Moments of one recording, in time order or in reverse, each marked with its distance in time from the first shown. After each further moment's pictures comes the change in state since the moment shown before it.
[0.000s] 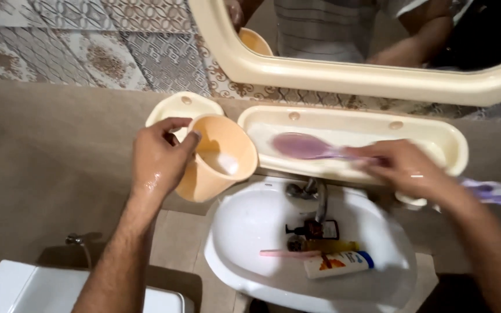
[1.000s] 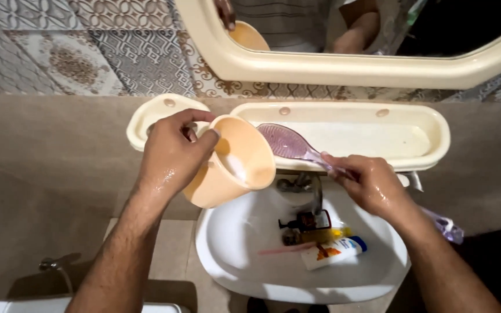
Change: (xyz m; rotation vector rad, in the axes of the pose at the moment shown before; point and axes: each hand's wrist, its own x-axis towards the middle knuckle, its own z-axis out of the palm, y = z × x) left_hand 0.019 0.012 0.011 -0.114 -0.232 0.175; right_hand -0.025 0.012 0.062 0.128 0.201 0.167
